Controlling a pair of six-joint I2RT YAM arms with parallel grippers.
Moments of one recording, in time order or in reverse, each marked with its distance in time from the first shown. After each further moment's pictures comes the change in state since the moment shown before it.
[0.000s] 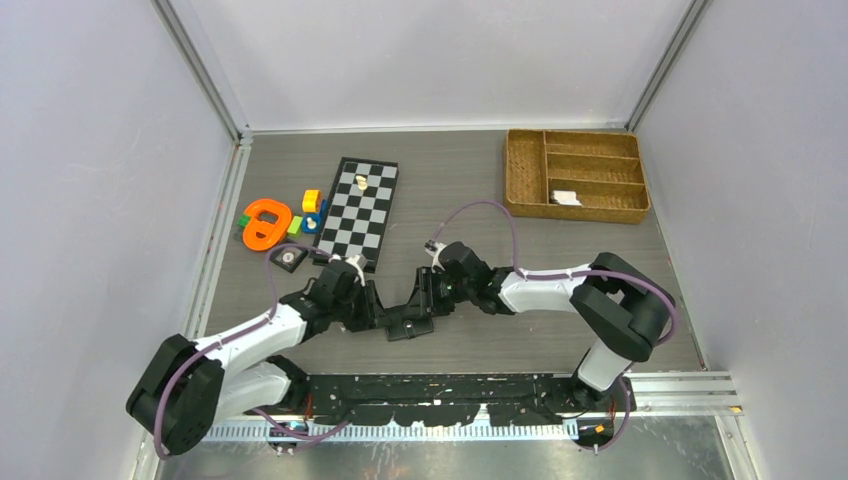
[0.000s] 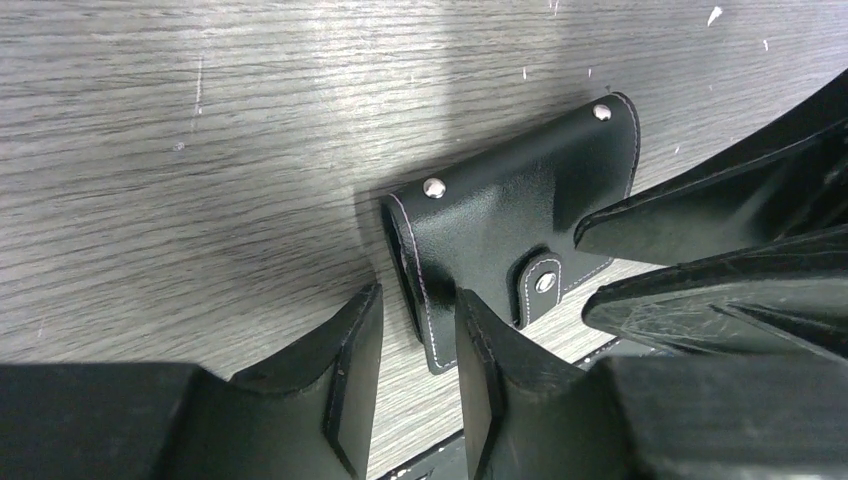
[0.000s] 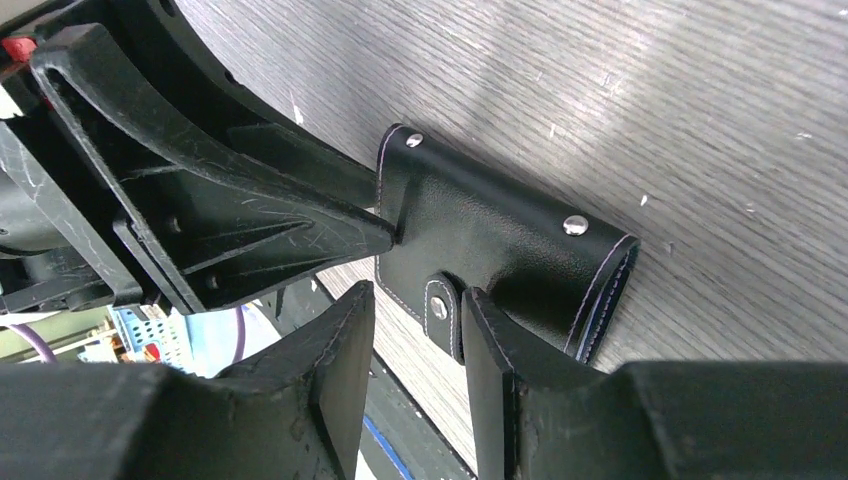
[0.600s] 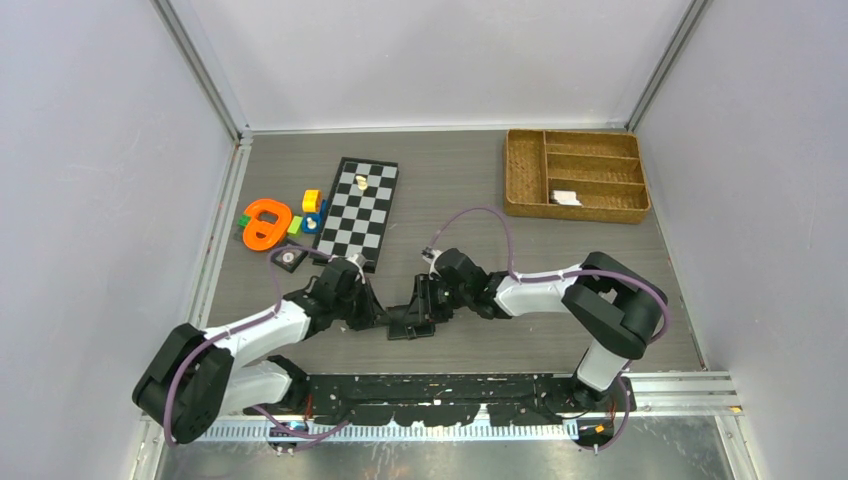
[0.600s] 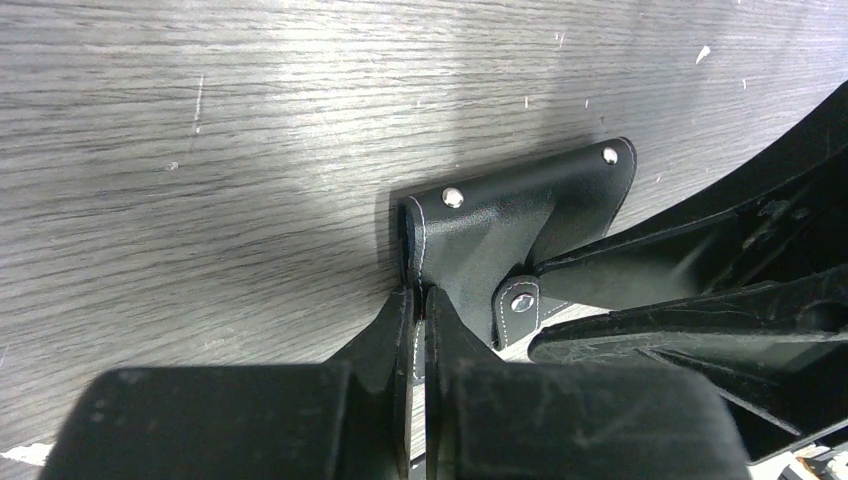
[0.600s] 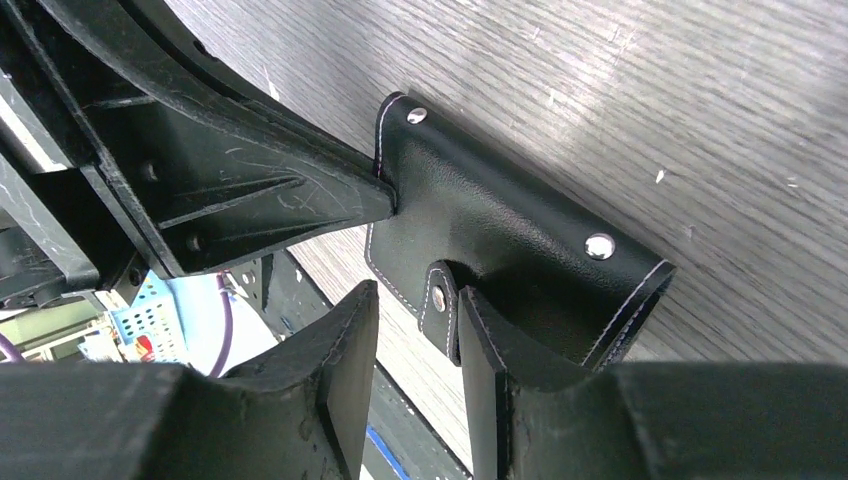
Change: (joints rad) left arm 0.008 0.071 -0.002 0.072 0.019 -0.081; right arm 0.035 0.039 -0.016 0.023 0.002 0.026
